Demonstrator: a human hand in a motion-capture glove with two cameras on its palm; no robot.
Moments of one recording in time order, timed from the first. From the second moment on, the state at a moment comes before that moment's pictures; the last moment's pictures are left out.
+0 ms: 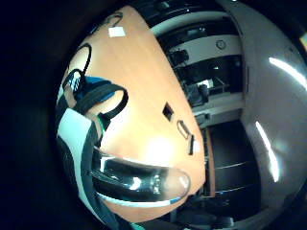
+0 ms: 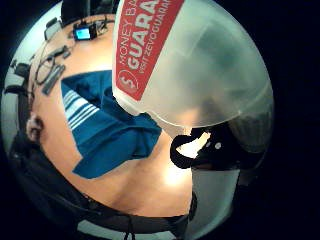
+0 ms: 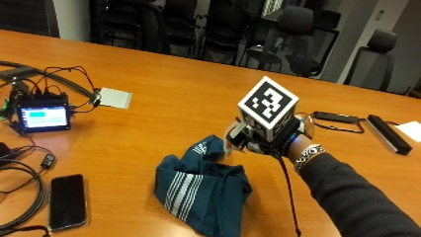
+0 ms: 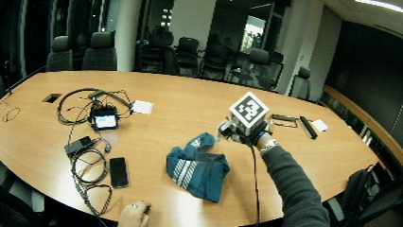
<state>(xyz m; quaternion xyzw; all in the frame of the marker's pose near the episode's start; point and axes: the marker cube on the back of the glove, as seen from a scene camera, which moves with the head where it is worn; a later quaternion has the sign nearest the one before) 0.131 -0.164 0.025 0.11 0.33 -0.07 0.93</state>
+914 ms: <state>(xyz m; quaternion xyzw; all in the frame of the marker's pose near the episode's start) 0.063 -0.181 -0.021 0.23 0.15 -0.06 0.96</state>
